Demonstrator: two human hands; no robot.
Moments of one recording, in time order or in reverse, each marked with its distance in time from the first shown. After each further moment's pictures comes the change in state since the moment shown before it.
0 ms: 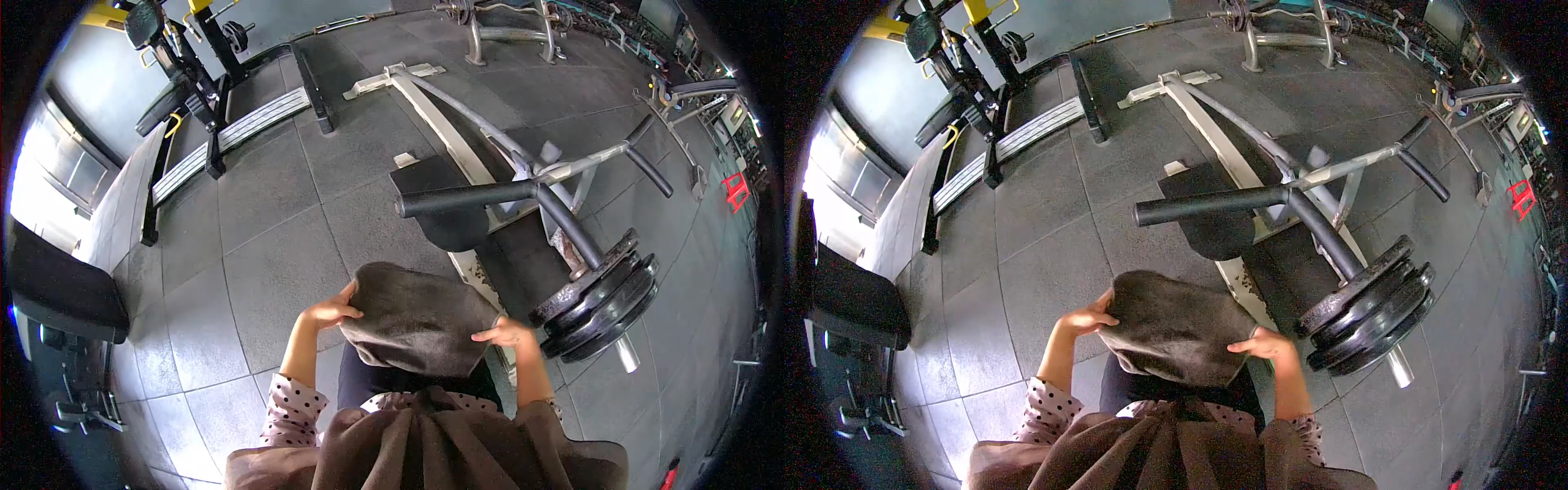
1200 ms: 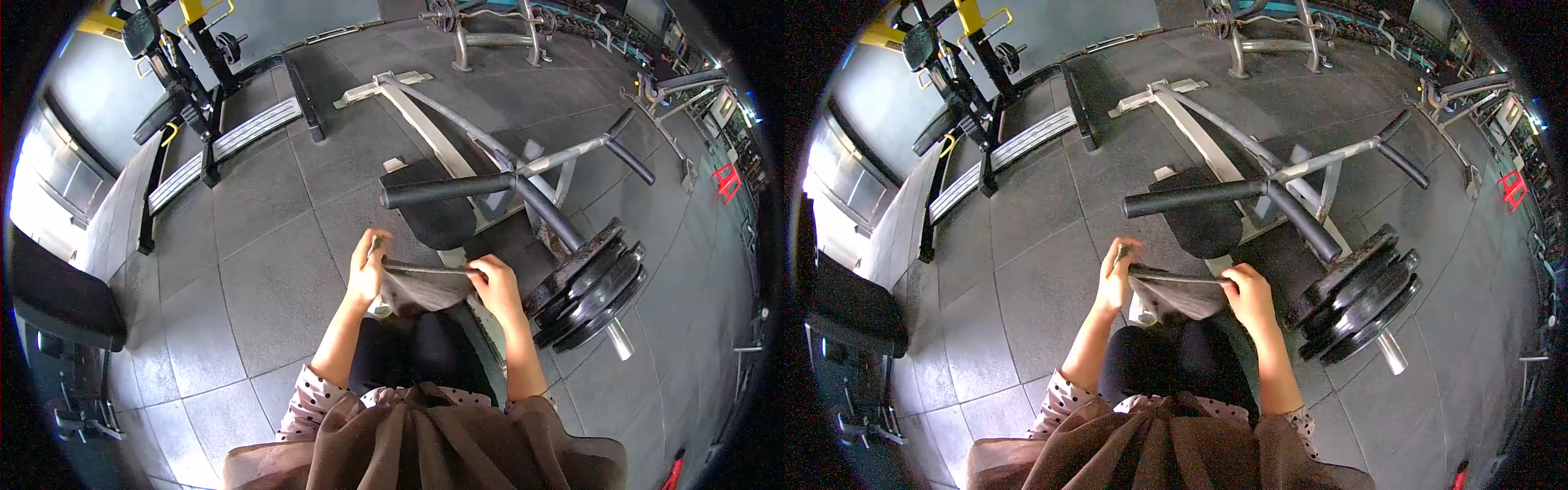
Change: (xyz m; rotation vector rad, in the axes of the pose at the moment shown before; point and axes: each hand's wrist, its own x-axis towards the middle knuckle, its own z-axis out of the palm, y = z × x) left_hand 0.044 0.110 0.115 0.237 0.610 0.570; right_hand -0.023 -0.085 0.069 -1.033 0.778 -0.842
